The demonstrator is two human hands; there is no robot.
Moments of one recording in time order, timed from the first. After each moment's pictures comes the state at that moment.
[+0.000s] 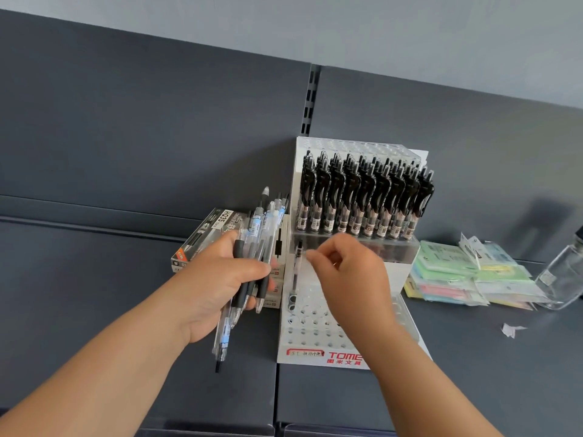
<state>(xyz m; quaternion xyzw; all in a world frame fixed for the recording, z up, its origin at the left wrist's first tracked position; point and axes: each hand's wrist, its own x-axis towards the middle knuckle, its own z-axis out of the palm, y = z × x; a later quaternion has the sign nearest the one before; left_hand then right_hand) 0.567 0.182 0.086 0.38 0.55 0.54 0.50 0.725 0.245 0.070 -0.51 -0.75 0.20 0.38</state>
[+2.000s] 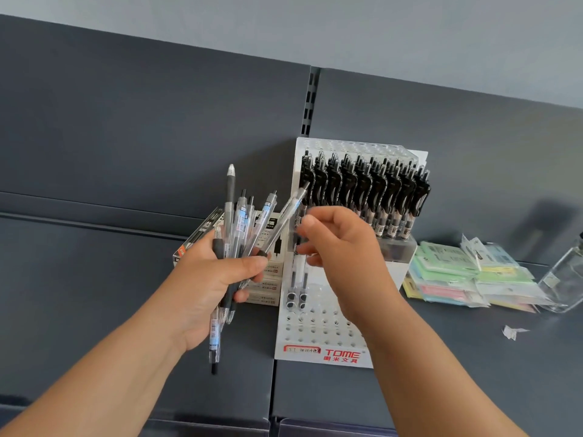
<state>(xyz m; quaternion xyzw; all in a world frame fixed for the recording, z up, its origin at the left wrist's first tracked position) 0.572 0.171 0.082 0.36 0.52 0.63 0.46 0.718 0.239 0.103 -0.41 -0.65 0.46 0.44</state>
